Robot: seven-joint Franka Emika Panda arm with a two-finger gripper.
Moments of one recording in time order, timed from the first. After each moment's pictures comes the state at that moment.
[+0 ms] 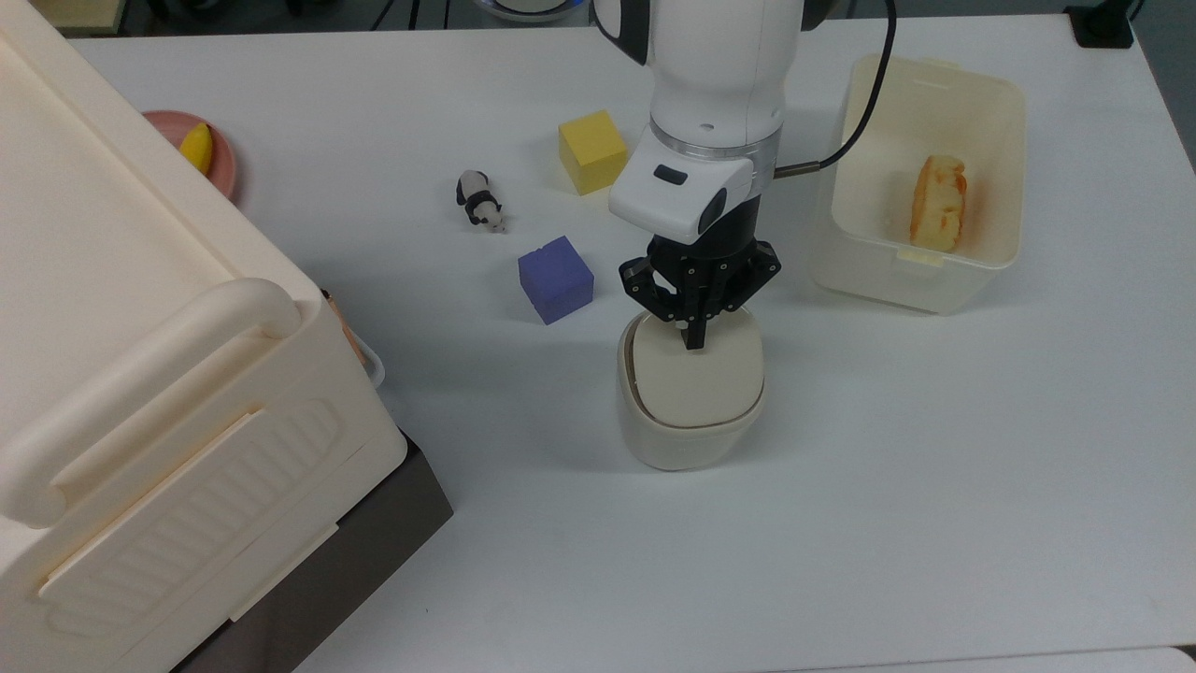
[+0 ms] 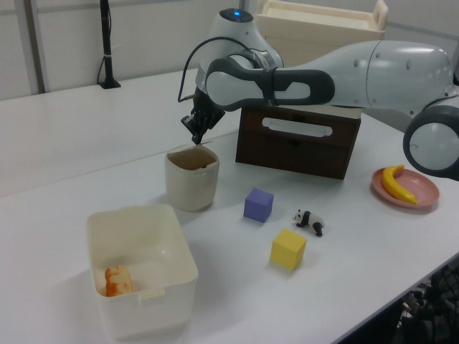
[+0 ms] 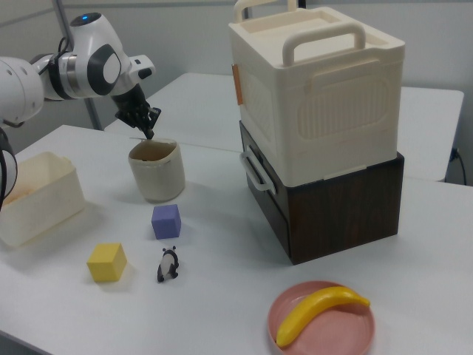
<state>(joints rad) 0.12 0.49 0.17 -1.36 -0.16 2.15 0.13</state>
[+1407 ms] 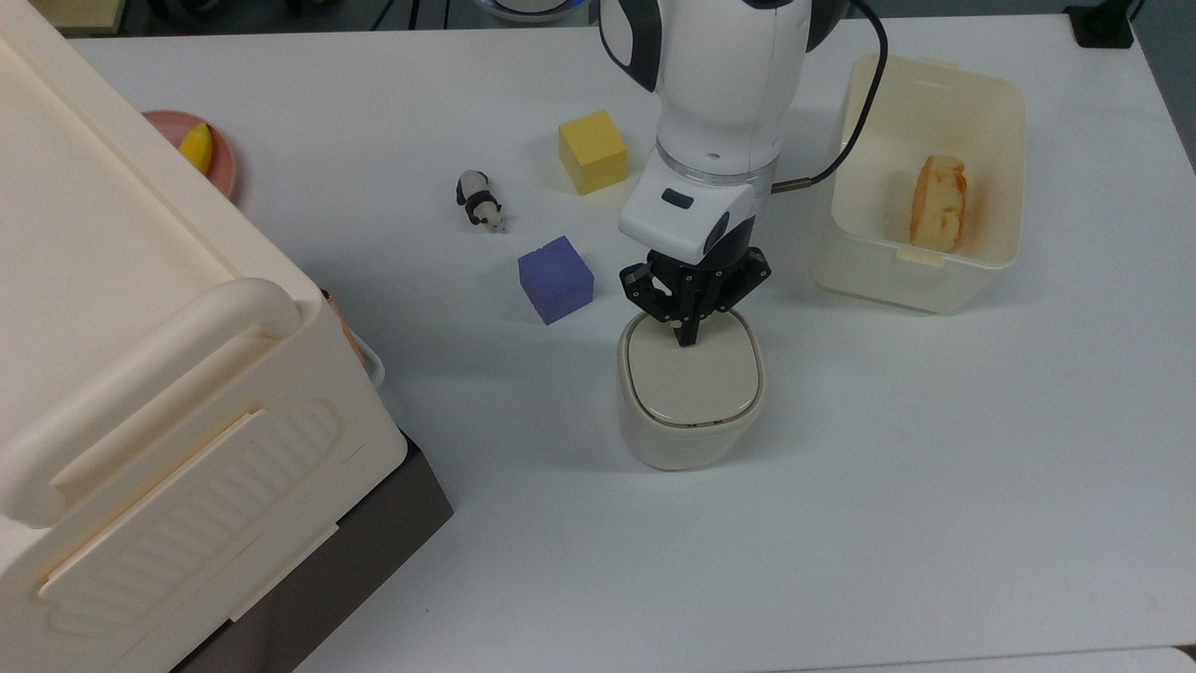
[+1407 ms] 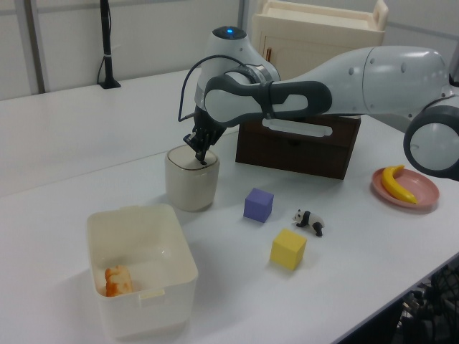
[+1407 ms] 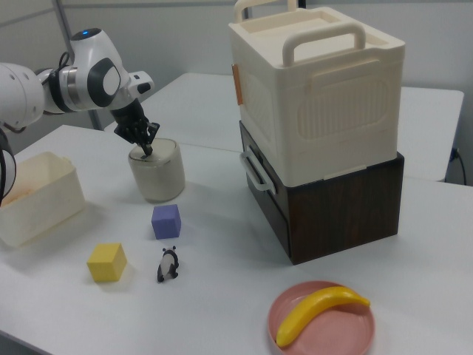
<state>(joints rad) 0.13 0.48 0.17 -1.43 -0.19 2.15 0.13</state>
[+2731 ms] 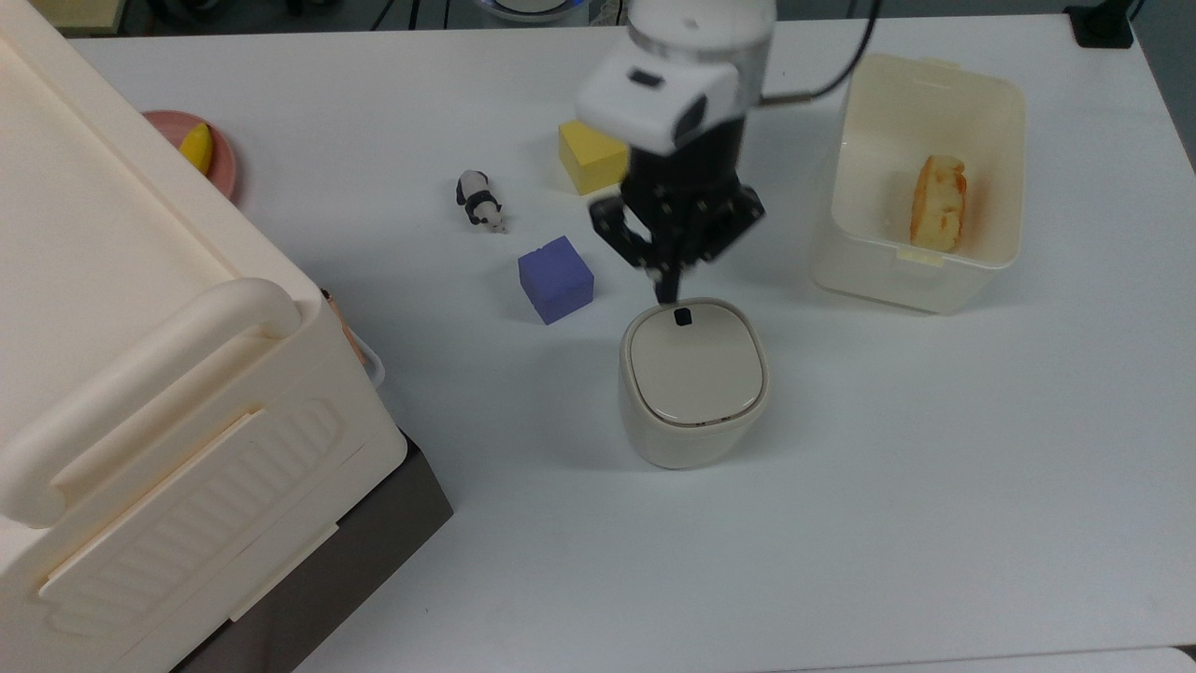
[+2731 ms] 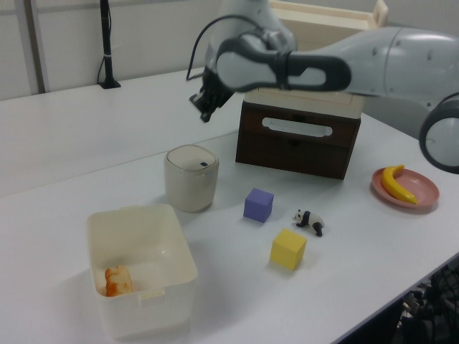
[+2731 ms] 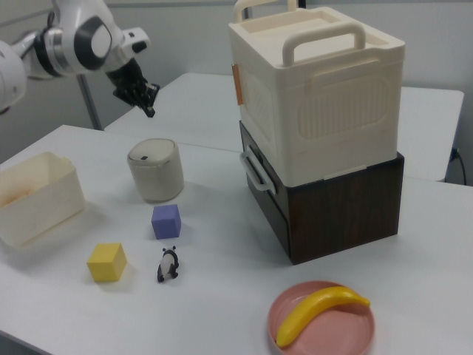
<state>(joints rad) 0.10 0.38 0.16 -1.35 -0.19 2.08 0.15</state>
